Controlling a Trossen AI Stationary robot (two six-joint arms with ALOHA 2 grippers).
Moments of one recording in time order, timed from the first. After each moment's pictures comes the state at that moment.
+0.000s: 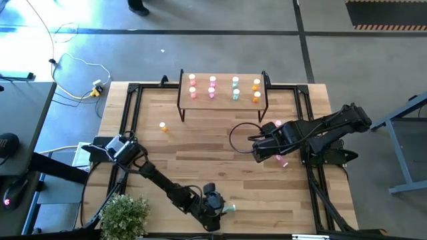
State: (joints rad) left arm -0.49 2.24 1.37 0.09 -0.45 -0.62; right arm 0.31 1.48 1.46 -1.48 0.20 1.39
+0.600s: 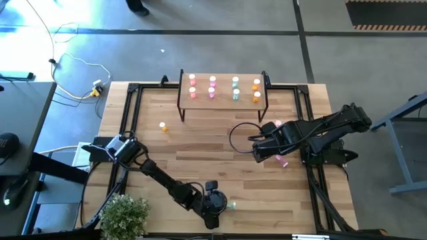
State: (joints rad) left arm -0.47 2.23 1.37 0.04 -0.39 -0.50; right arm 0.31 1.48 1.46 -1.48 0.21 1.38
